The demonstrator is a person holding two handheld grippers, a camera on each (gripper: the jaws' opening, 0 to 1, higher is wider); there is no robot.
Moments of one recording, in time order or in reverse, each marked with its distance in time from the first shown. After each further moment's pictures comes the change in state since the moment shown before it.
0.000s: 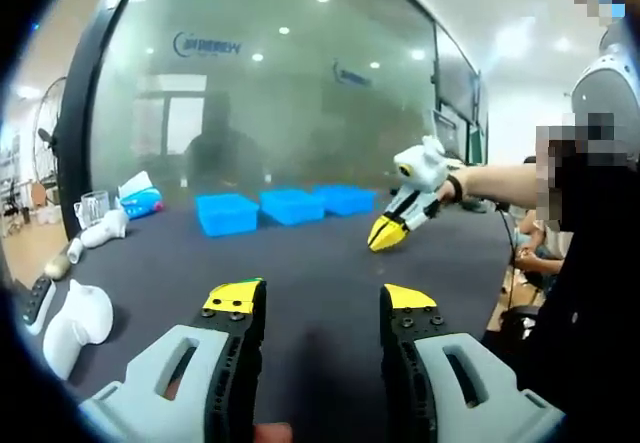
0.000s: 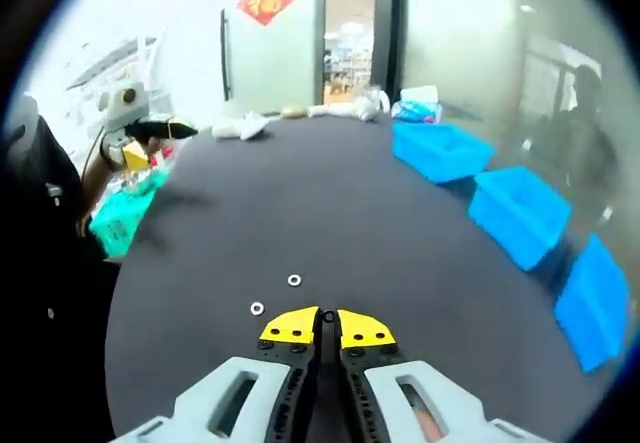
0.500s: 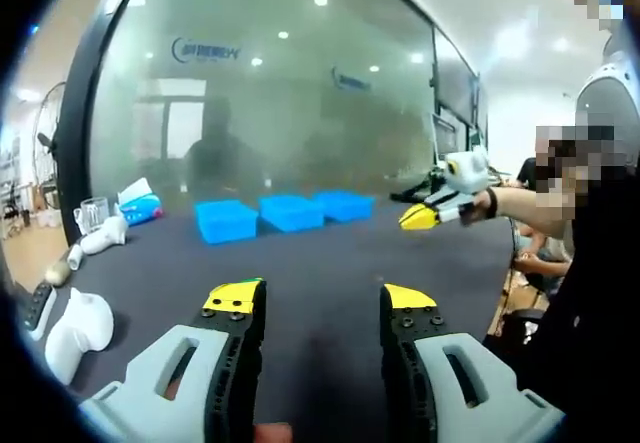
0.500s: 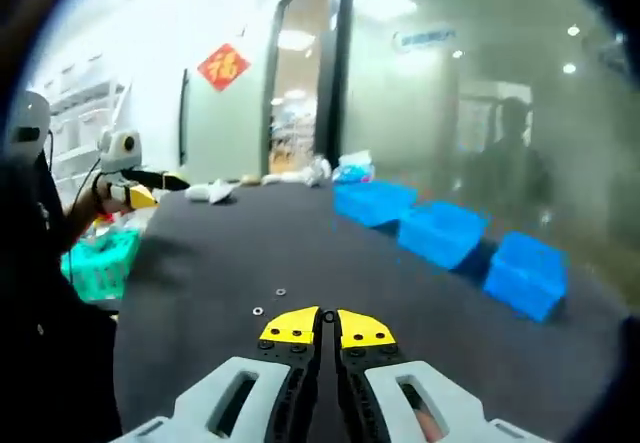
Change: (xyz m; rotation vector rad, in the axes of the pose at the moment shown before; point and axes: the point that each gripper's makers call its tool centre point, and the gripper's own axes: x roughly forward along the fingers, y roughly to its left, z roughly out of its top) left arm 0.001 0.001 0.008 0.005 -0.022 0.005; right arm -0.086 -0.003 0.002 0.066 -0.300 -0.321
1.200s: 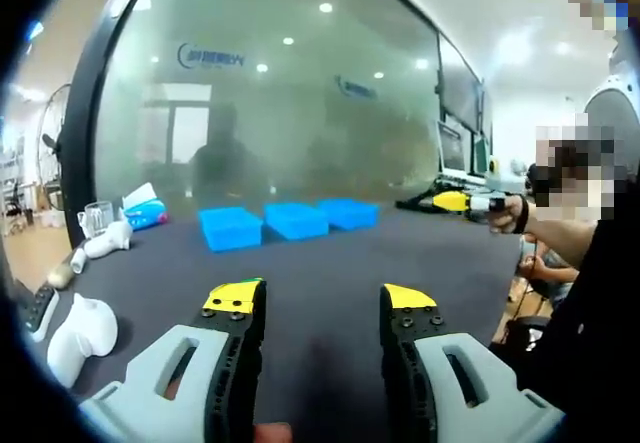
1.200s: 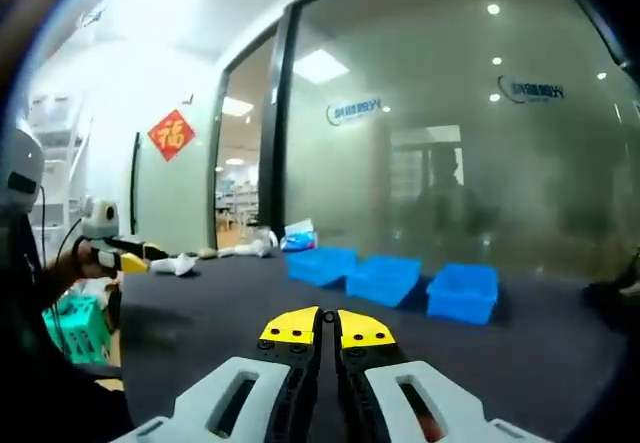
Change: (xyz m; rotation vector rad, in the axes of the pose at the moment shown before) left arm 0.001 0.005 0.006 -0.005 -0.025 0.023; right arm -0.036 -0.035 0.043 0.118 -0.238 -0.208
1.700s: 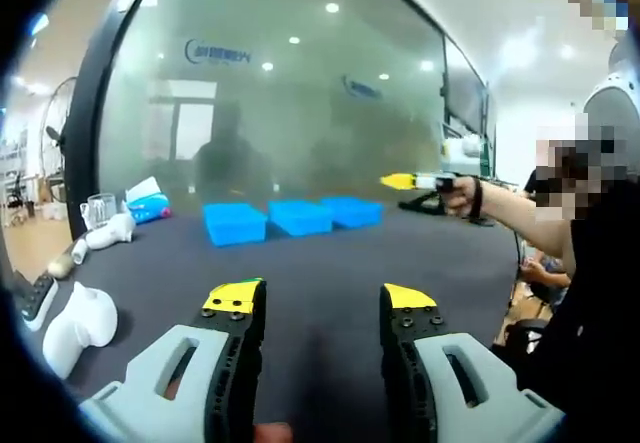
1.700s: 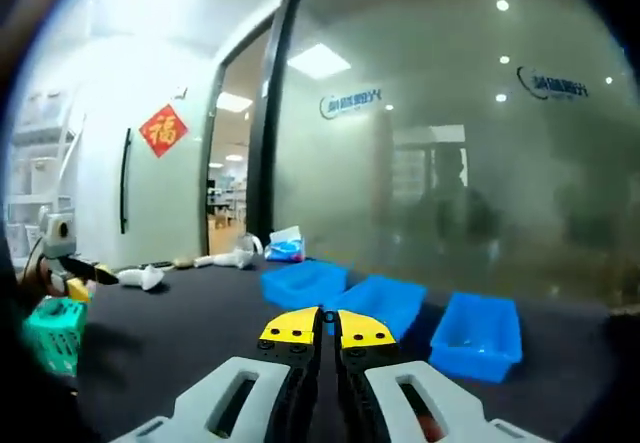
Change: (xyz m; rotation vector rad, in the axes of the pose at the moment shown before) left arm -0.002 0.007 -0.007 -0.026 0.000 0.014; right arm 0.126 -0.033 0.021 -0.018 0.043 0.010
